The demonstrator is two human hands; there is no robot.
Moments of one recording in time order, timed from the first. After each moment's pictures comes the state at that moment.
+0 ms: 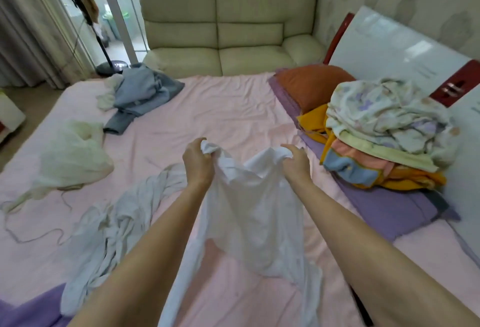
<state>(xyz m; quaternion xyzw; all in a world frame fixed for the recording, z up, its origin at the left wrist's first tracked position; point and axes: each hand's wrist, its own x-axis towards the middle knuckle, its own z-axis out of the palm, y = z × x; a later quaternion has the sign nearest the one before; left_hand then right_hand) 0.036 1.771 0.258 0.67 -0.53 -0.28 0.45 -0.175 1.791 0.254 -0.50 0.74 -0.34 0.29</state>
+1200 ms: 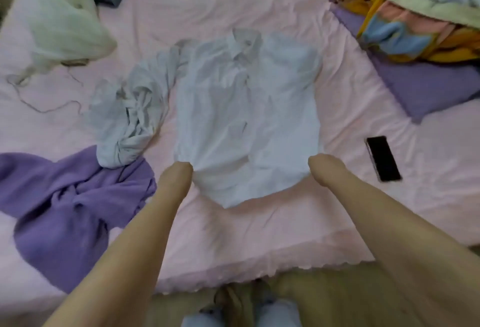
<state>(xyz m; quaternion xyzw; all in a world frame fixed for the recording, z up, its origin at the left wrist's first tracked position) 0.198 2.022 0.035 0.67 -0.70 -0.19 -0.17 -0.140 2.027 0.073 -0.66 0.67 0.31 0.15</state>
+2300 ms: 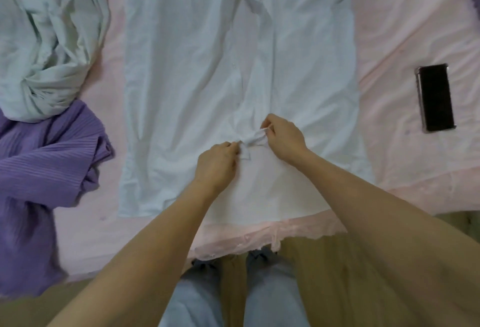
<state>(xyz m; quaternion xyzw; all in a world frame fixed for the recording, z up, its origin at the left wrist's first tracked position) 0.108 2.067 -0.134 0.57 -0.76 -0.30 -0.06 -0.070 2.034 -0.129 -0.58 0.73 0.01 0.37</state>
